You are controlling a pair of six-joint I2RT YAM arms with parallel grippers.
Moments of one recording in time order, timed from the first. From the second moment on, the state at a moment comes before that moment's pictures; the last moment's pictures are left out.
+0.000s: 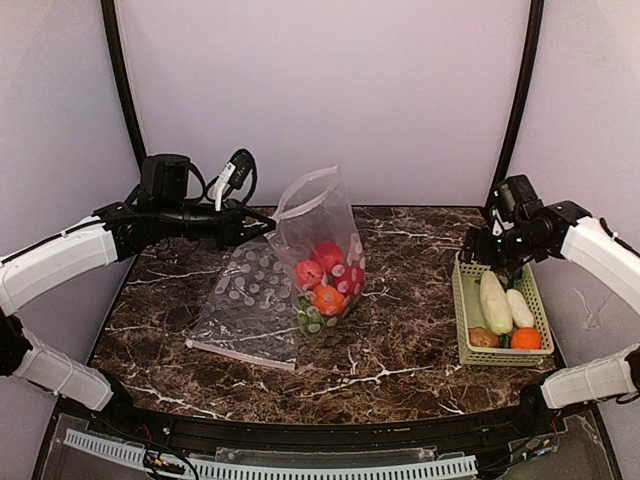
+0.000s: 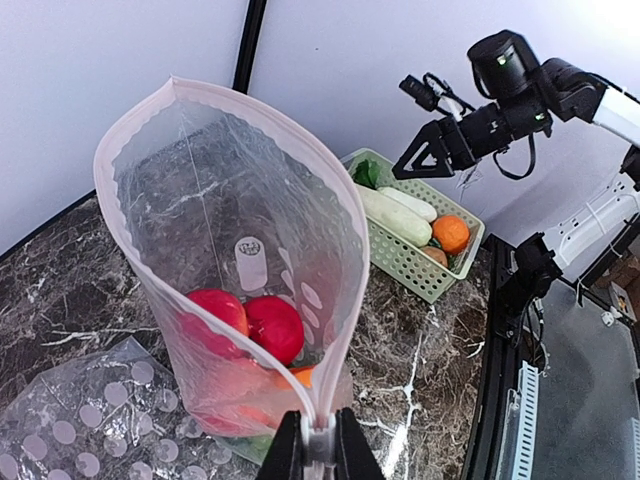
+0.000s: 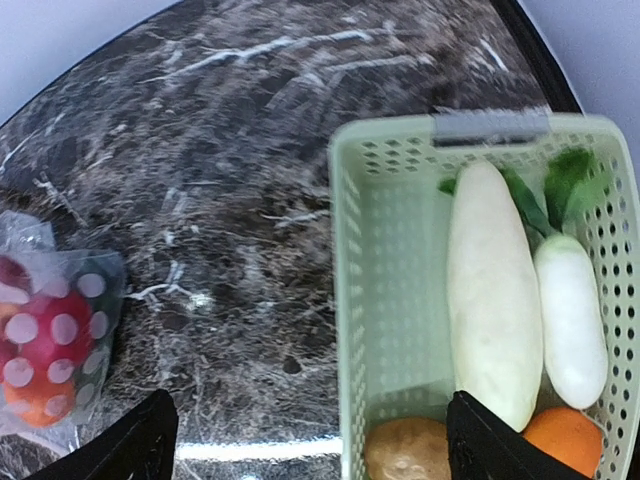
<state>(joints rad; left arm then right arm) -0.58 1.31 1.15 -0.23 0.58 -0.06 0.41 1.19 1.13 -0.88 0.16 0.58</state>
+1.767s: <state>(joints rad) -0.55 1.24 1.05 -0.12 0.61 -0.09 0.24 1.20 0.69 -0.78 -0.02 0.98</state>
